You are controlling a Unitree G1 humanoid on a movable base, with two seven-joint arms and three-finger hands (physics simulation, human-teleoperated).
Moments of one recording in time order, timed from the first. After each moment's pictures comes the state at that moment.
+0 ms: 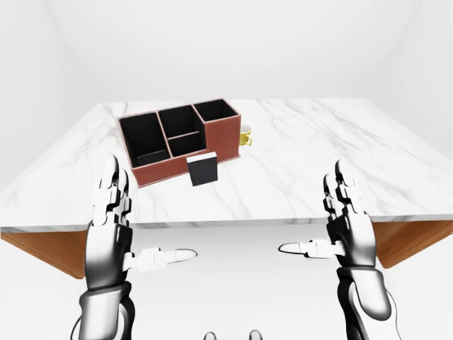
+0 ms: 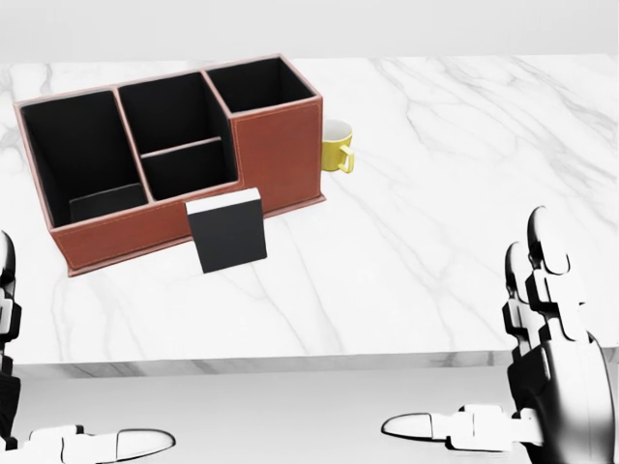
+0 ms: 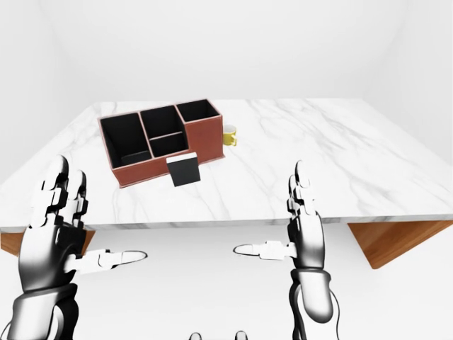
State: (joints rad) left arm 0.32 -0.04 0.11 -0.81 0.15 0.09 -0.11; right arm 0.29 0.02 -0.05 -0.64 -0.06 0.09 0.05
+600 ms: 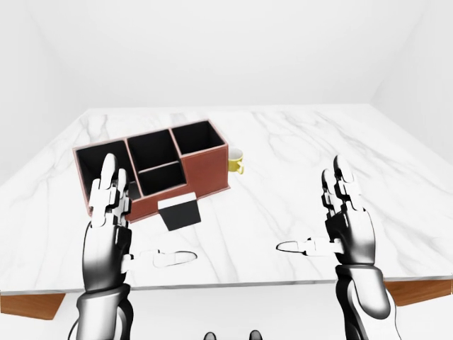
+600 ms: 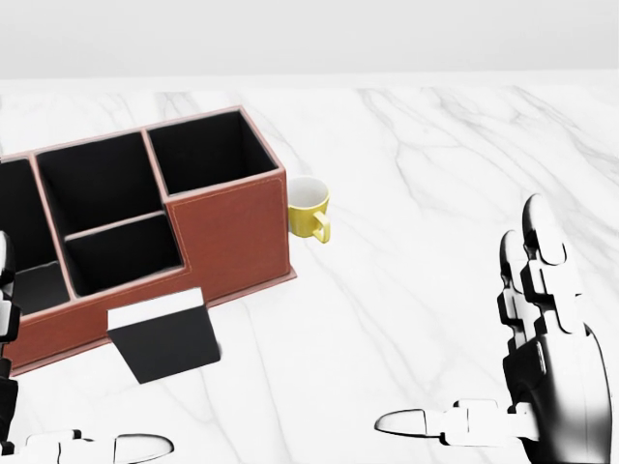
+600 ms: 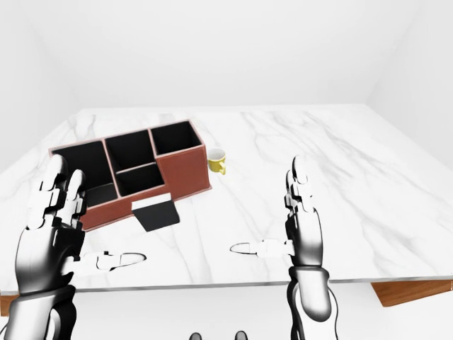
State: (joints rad) left arm 0.33 -0.05 0.12 -0.83 0.15 0.09 -0.13; right arm 0.28 0.01 -0.02 -0.66 -0.07 0.09 0.04
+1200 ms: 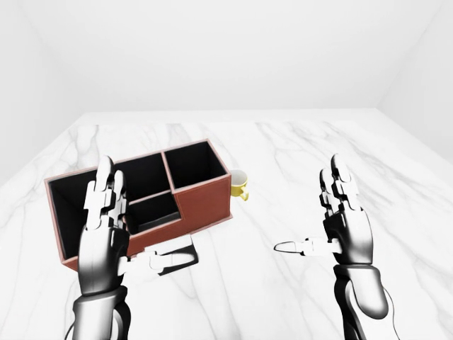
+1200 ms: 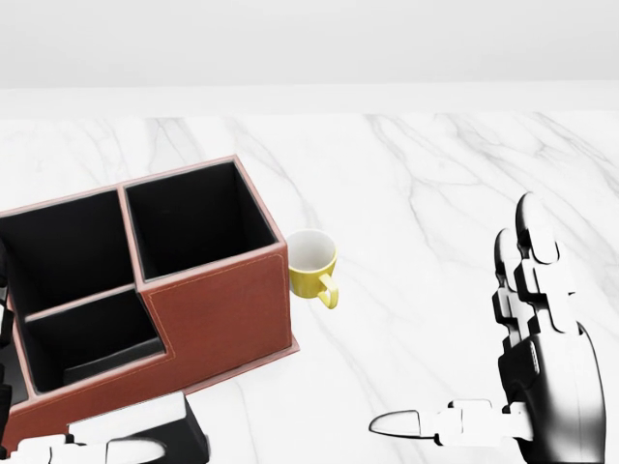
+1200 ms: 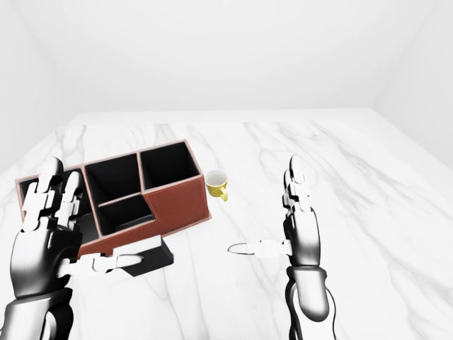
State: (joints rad) left arm 0.34 -0.06 0.14 -0.84 0.12 0.09 -0.14; right arm 0.27 0.01 0.00 -0.67 -0.09 0.09 0.04
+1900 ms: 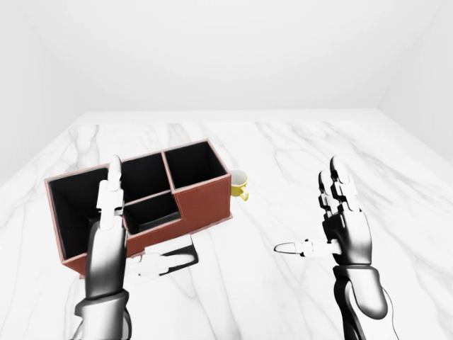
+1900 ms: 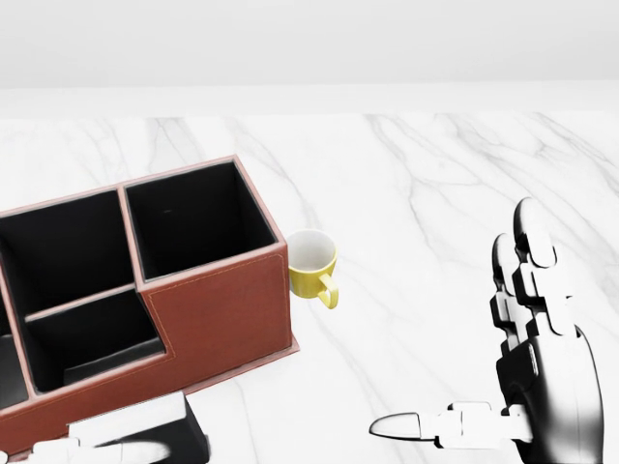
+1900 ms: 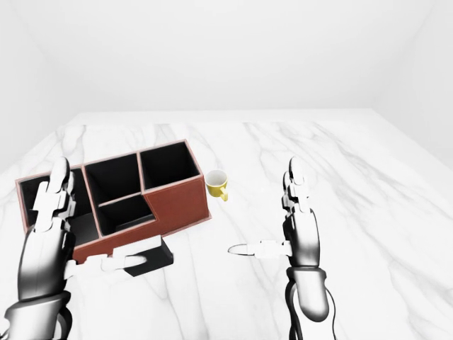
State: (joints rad) left arm 0.37 -0.04 0.08 -0.87 0.42 0.09 -0.11; right arm 0.28 0.01 -0.01 -0.66 -0.07 0.09 0.04
